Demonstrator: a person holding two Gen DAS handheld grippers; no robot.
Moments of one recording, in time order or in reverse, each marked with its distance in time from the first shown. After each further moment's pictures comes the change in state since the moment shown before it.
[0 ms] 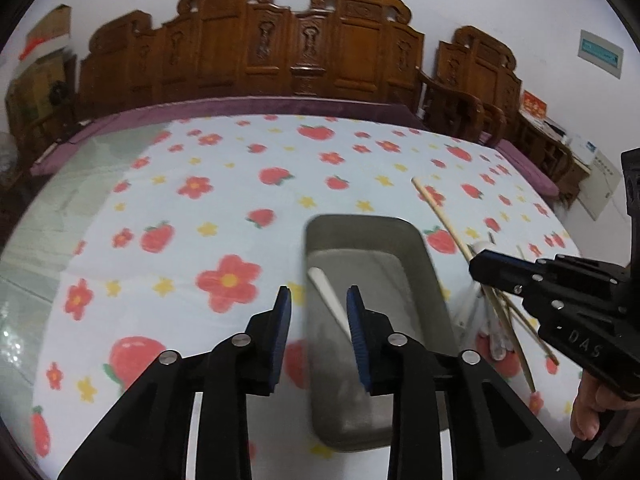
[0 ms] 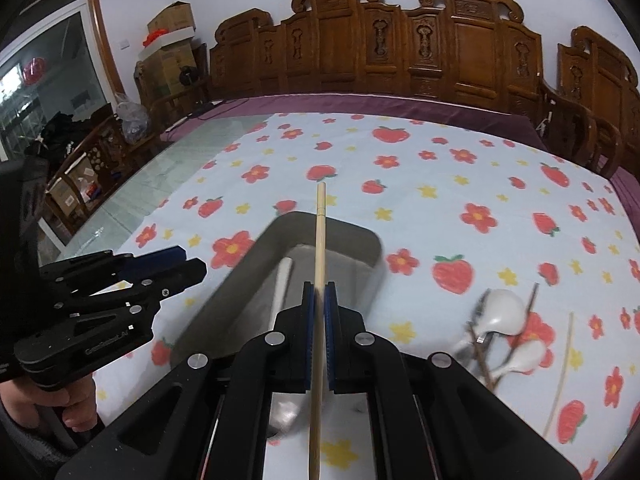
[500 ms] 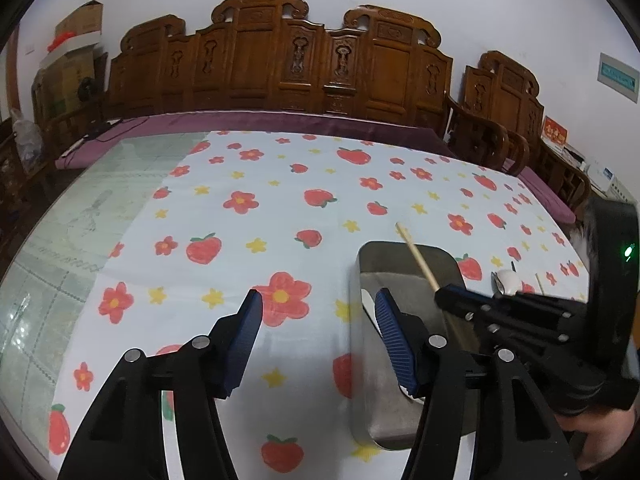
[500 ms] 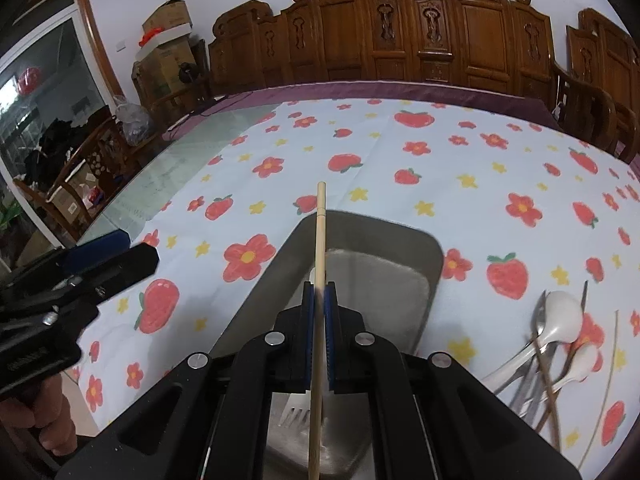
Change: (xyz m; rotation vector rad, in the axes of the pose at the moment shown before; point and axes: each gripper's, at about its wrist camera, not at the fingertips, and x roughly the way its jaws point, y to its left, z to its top) left arm -0.020 0.036 0.008 -0.065 -0.055 0.051; right arm 0.050 0.022 0.006 0.045 0.032 0.024
